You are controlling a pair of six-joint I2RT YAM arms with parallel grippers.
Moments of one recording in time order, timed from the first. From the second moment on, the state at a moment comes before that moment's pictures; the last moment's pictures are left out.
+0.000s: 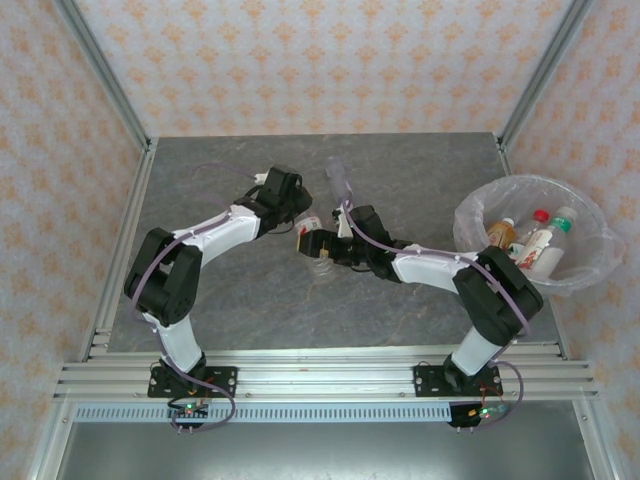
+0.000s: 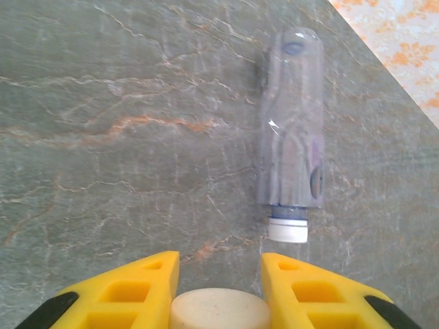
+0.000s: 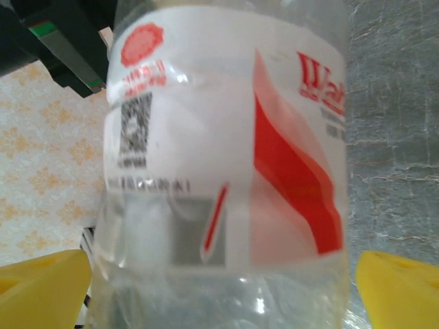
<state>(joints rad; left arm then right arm) -0.45 1.79 1.22 -0.17 -0.07 -1.00 0.68 1.64 0.84 0.24 -0.45 0.83</state>
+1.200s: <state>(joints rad) -0.45 1.61 1.26 -0.23 -0.06 -0.93 0.68 1.60 0.81 0.31 -0.41 0.82</state>
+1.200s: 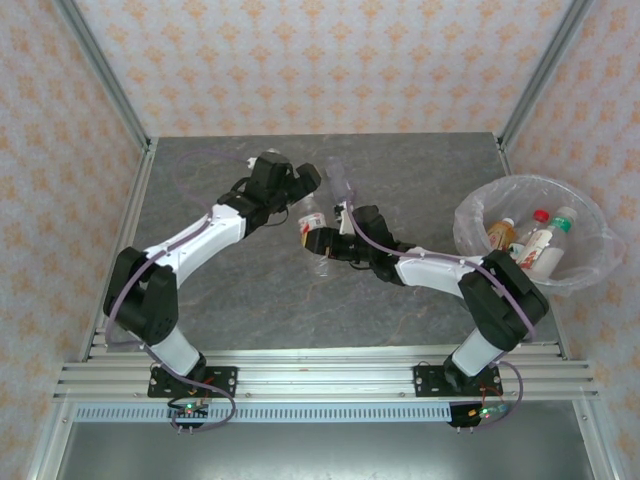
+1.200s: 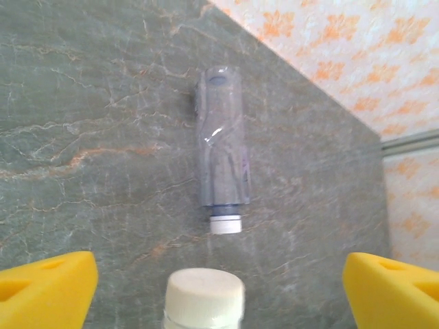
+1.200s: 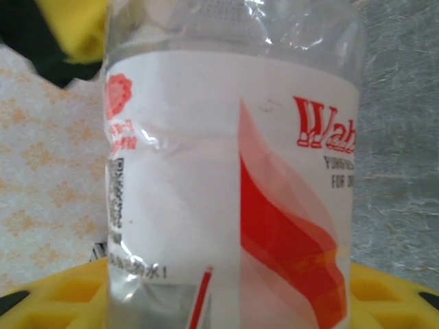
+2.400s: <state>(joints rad) -0.33 1.26 0.93 -0.28 -0.22 -0.83 0.61 1.08 1.09 -0.32 0.07 0.47</state>
